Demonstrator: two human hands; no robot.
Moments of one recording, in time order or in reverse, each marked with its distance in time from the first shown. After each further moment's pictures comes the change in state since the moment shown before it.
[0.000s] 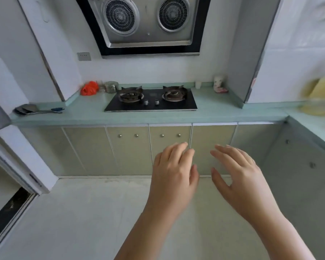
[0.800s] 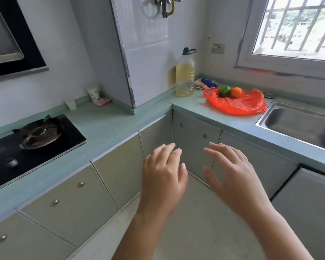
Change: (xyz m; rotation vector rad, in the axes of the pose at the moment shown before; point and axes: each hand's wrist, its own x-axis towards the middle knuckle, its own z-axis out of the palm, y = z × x) left_hand 0.175 0.056 0.236 -0.485 -0.179 0.468; right_hand 0.043 0.183 -0.002 -0.483 0.212 0.592
